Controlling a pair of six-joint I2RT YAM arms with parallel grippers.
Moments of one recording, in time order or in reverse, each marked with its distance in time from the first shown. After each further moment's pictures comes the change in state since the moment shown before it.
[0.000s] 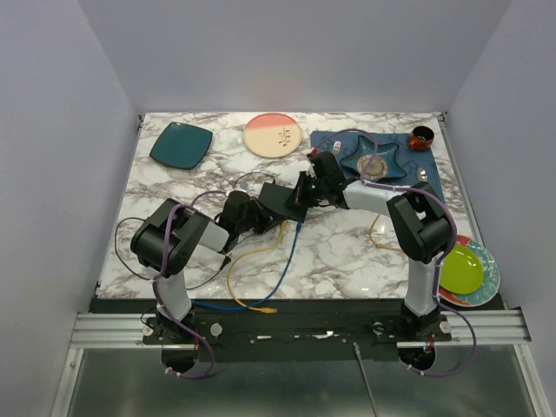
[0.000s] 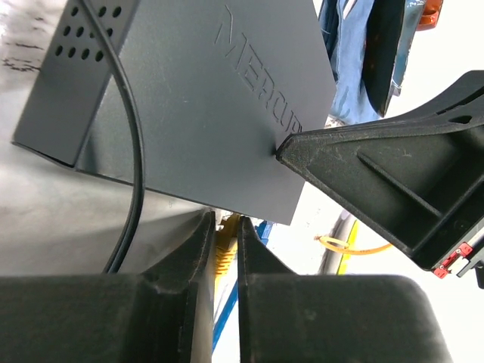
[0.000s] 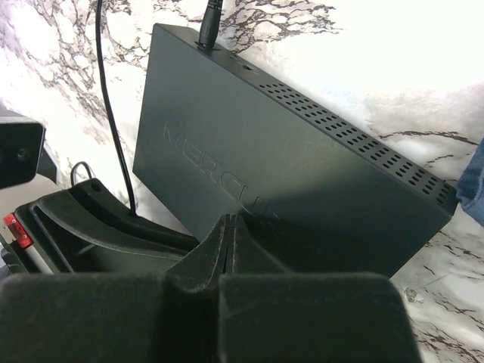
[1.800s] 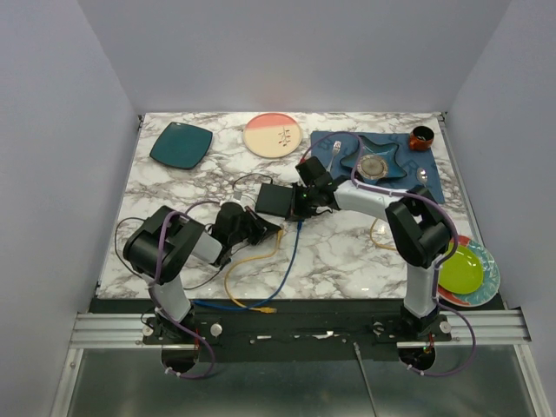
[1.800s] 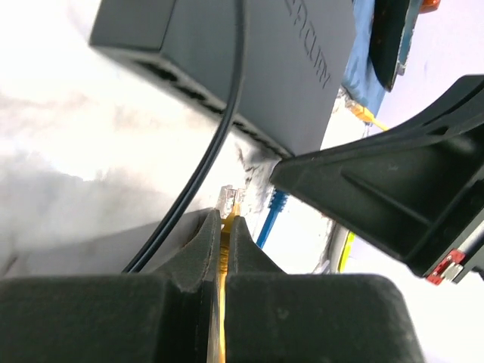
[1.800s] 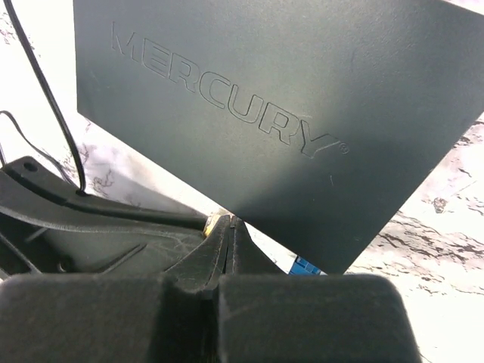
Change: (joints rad) left arm 0.002 -0.062 -0.148 0.101 0.011 -0.006; right arm 0.086 -0.020 0.079 -0.301 0.107 -0.046
